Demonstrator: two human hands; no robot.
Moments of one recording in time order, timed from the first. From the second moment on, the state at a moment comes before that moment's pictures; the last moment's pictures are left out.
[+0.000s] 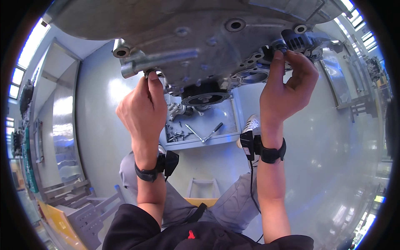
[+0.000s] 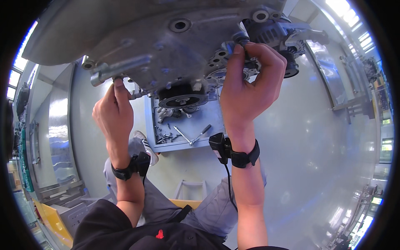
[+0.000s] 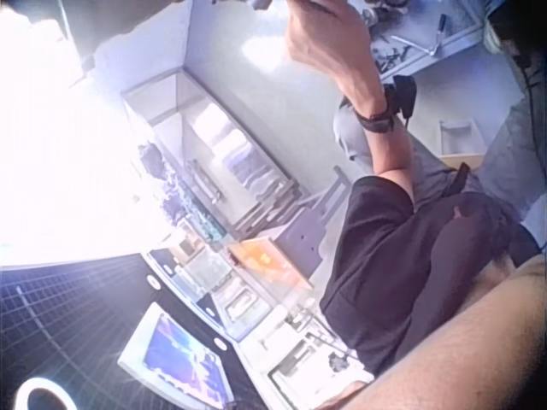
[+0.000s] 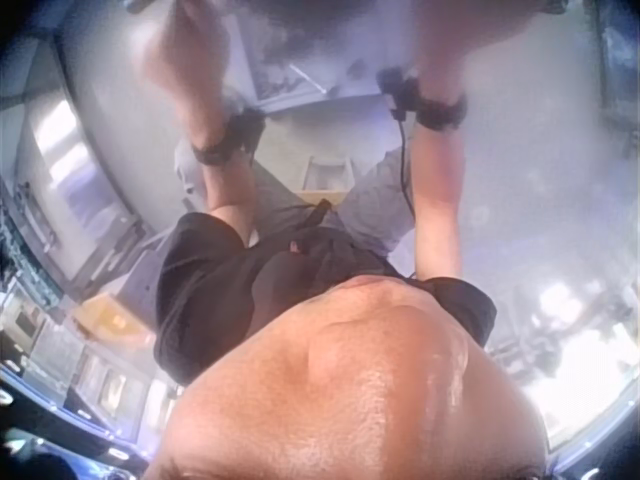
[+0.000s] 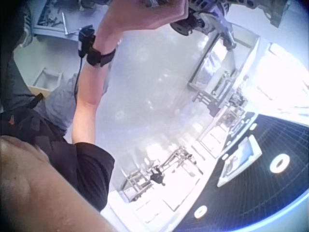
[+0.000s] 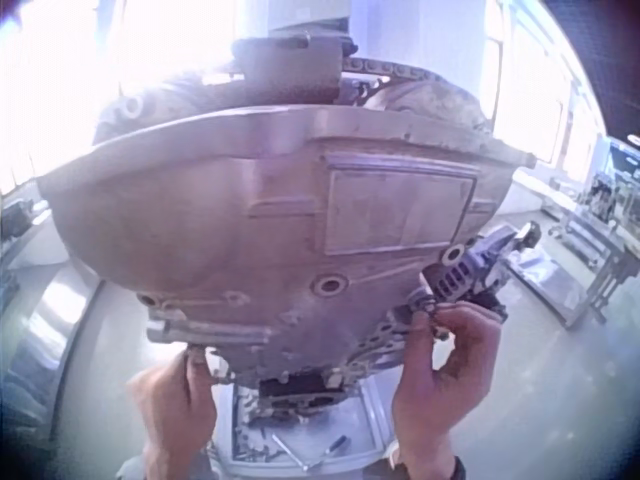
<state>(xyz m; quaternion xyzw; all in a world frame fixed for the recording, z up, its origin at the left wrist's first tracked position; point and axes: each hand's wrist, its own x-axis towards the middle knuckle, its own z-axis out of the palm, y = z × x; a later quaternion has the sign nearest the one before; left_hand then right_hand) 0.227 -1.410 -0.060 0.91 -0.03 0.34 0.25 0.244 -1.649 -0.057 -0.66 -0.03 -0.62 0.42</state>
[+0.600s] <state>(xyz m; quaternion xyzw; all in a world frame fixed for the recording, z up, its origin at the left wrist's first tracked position) 0.226 -1.414 -0.058 0.89 -0.02 0.38 0.25 0.246 -1.648 -0.058 -0.66 -0.05 -0.64 0.40</state>
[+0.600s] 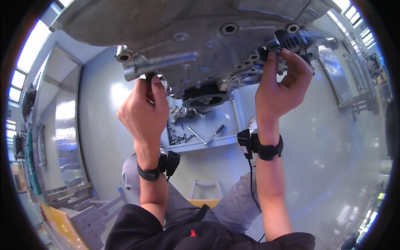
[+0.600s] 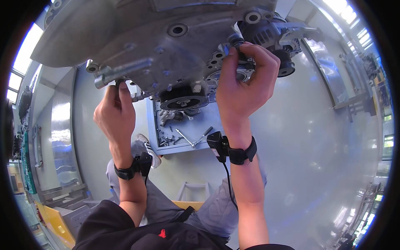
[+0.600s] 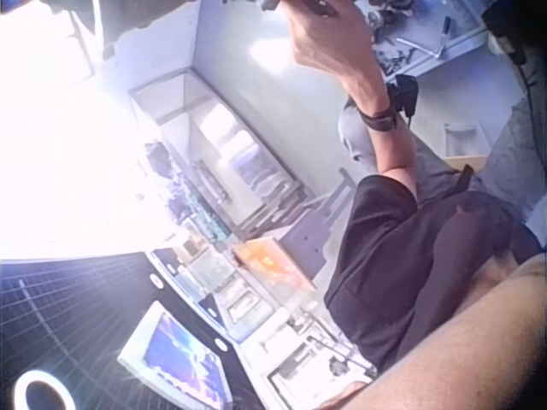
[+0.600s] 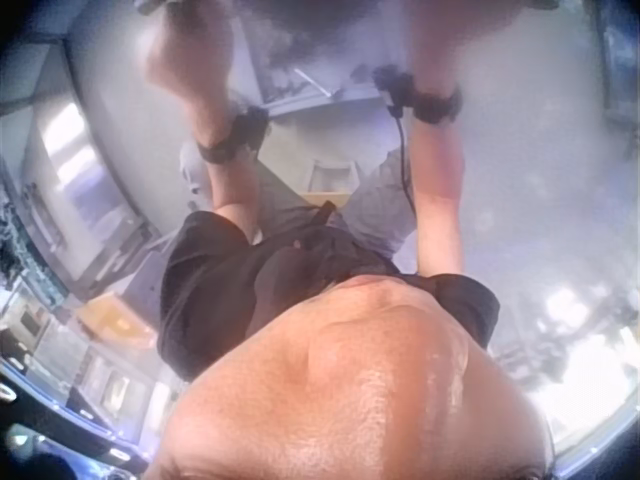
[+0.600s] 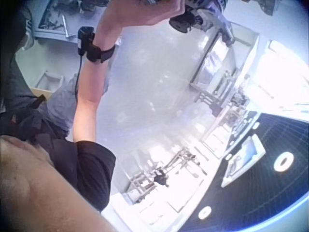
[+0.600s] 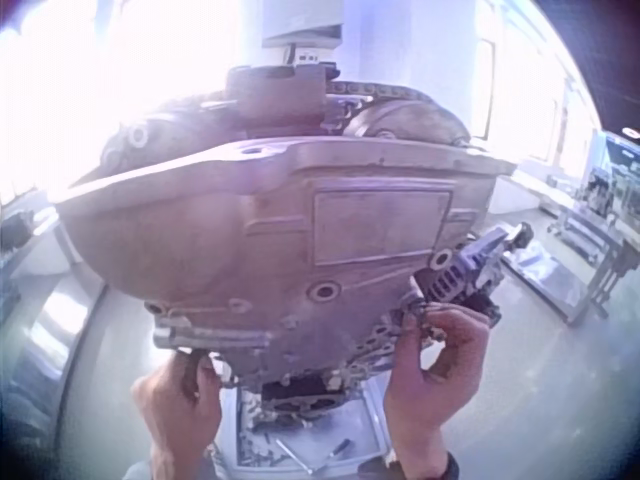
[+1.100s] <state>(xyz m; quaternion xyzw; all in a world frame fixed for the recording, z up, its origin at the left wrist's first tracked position) 0.230 -1.407 -0.061 0.89 -0.04 0.36 0.28 0.244 -1.650 -0.061 -0.65 -0.05 -0.63 0.42</state>
